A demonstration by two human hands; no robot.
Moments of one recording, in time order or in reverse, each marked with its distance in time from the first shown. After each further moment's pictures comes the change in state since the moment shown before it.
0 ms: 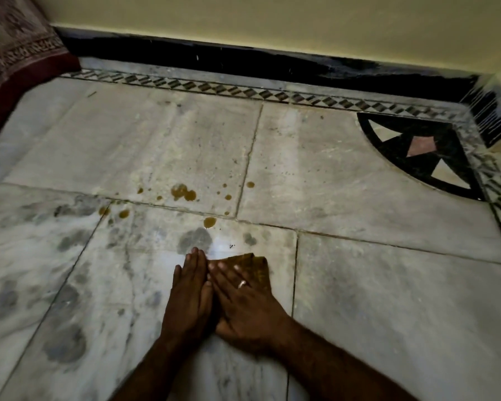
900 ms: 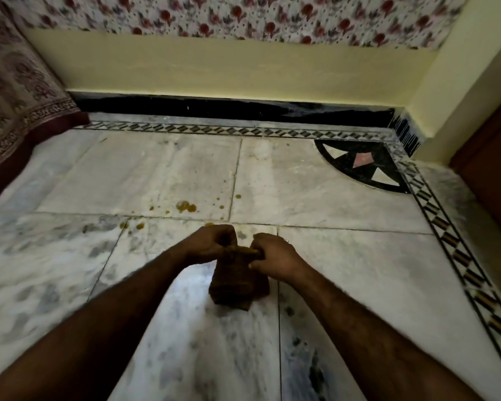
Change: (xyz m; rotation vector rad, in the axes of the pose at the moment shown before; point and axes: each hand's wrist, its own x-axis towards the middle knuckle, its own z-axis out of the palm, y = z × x) left_hand 0.049 0.099 -0.133 -0.207 -0.571 0.173; right_hand -0.058 -0.019 -0.131 0.350 0.112 0.539
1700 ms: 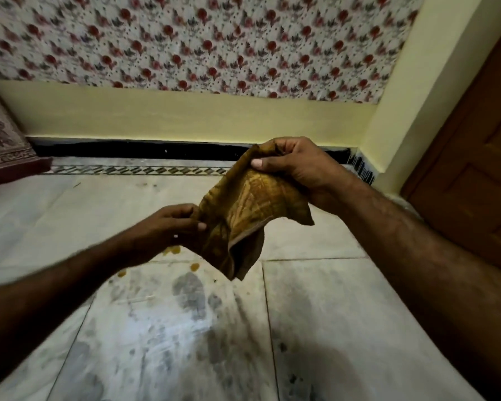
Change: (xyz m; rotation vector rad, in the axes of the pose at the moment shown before) left_hand -0.047 0.078 -0.119 -0.456 0.025 0.112; right_hand -0.044 -0.112 -0.231 0.843 0.262 -0.142
